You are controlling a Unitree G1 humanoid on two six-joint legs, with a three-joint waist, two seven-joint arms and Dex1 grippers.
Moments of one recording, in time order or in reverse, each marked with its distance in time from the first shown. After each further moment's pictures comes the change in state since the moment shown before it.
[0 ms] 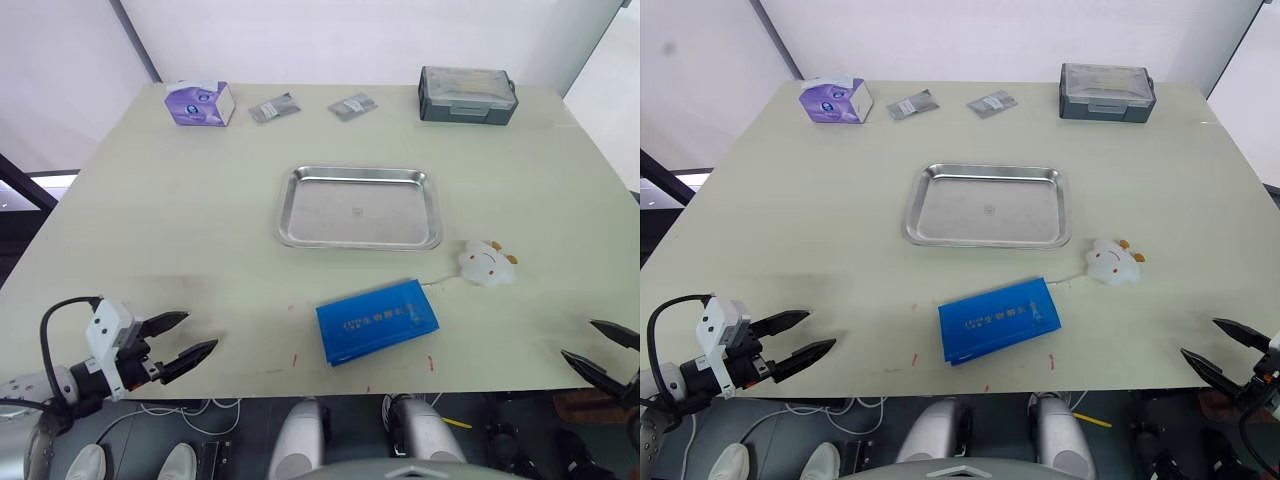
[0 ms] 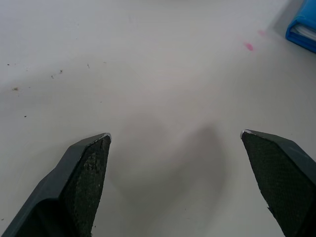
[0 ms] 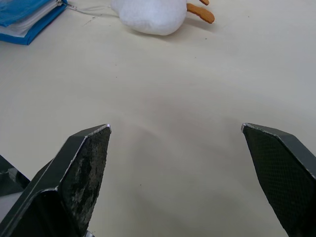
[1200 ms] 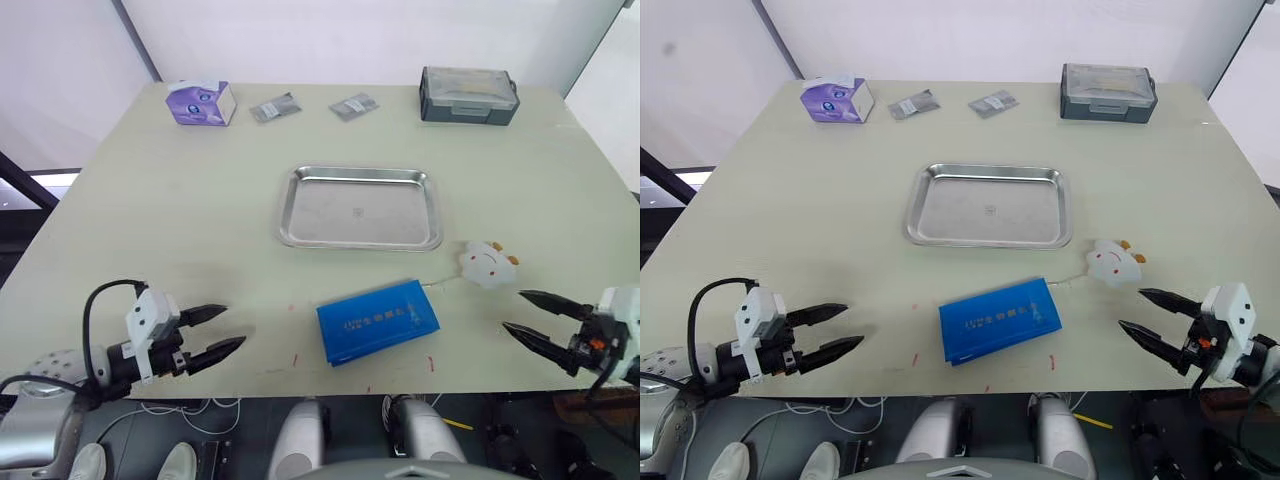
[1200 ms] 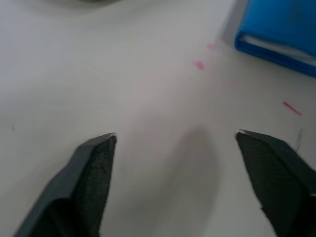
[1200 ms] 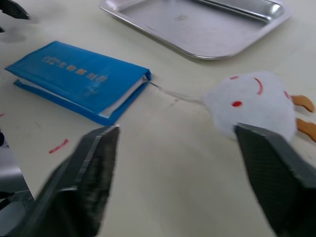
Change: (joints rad) left arm -0.083 0.026 -0.156 -0.053 0.014 -0.062 -0.056; right arm -0.077 -0.049 0.203 -0.429 0.103 0.256 -0.147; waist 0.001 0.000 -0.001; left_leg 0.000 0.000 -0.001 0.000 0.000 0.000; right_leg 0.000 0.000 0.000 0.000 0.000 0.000
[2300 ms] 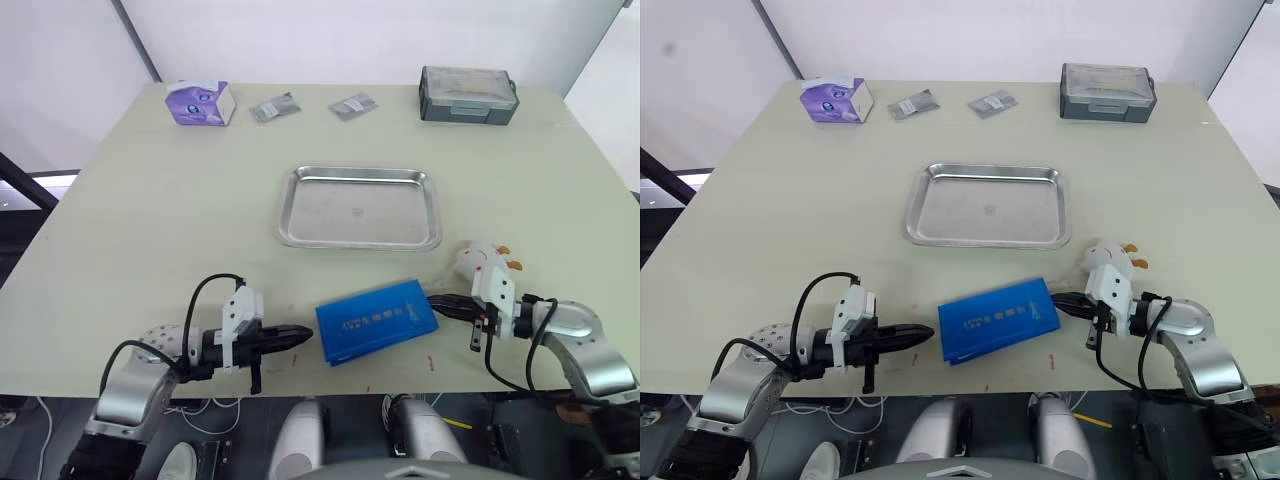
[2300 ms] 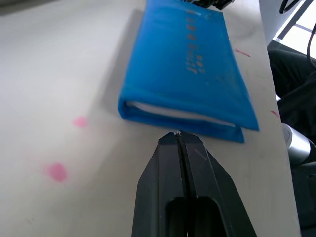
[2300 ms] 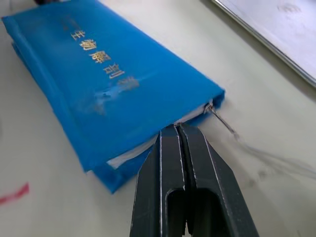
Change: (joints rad) left arm -0.237 -0.093 -0.362 0.019 0.021 0.032 -0.036; right arm -0.417 0.105 0.495 0.258 -0.313 -0.147 -0.009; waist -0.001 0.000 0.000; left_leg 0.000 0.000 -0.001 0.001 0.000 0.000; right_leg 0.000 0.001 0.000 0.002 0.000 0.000
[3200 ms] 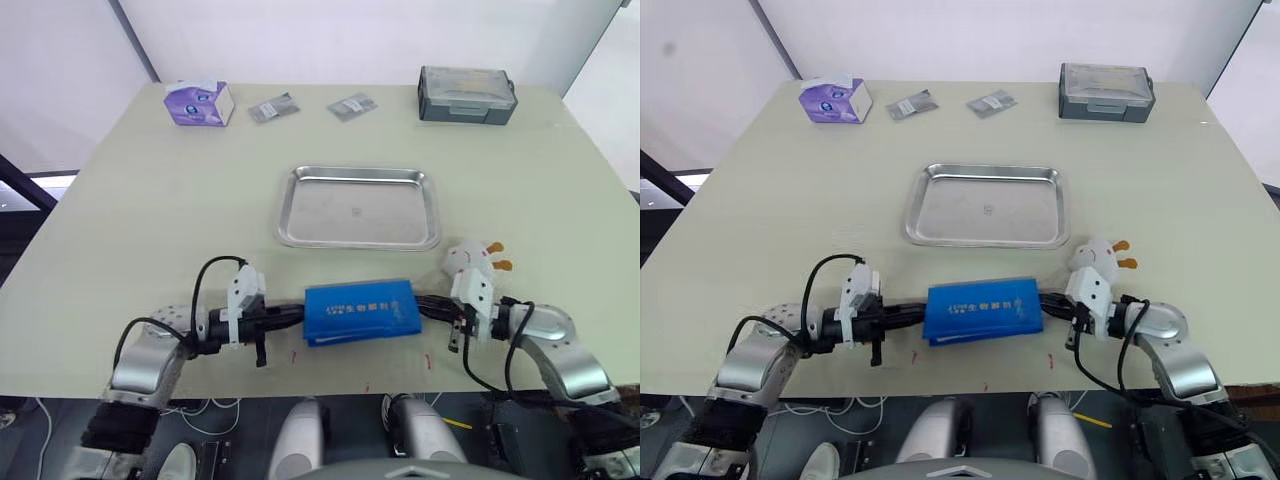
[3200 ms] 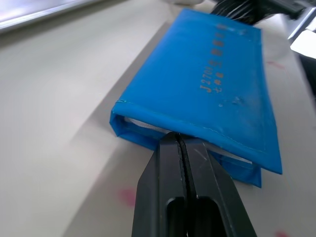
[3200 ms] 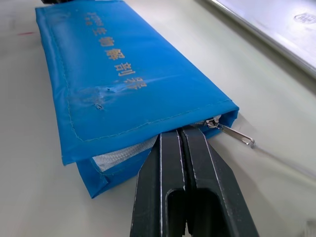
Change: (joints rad) left arm -0.185 -0.014 0.003 0.204 0.023 -0.020 -0.003; right arm -0.043 0.115 0.078 -0.005 -0.070 0.011 -0.119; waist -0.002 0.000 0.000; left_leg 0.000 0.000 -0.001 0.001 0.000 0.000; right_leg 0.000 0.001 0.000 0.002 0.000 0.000
